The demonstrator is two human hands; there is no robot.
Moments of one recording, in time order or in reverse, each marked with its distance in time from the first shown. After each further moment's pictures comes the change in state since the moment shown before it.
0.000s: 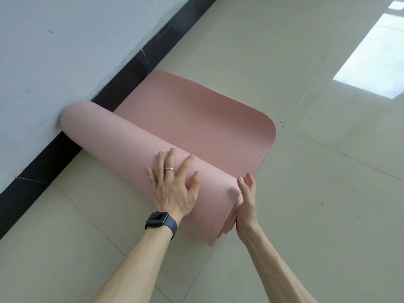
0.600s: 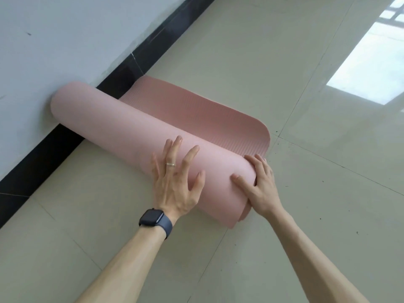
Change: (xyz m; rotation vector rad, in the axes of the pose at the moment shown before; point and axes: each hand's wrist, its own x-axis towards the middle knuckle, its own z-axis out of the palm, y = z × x) left_hand 0.042 0.022 -0.001 -0.195 0.166 0.254; right_hand 0.078 -0.045 -0.049 -0.829 -0.047 -0.282
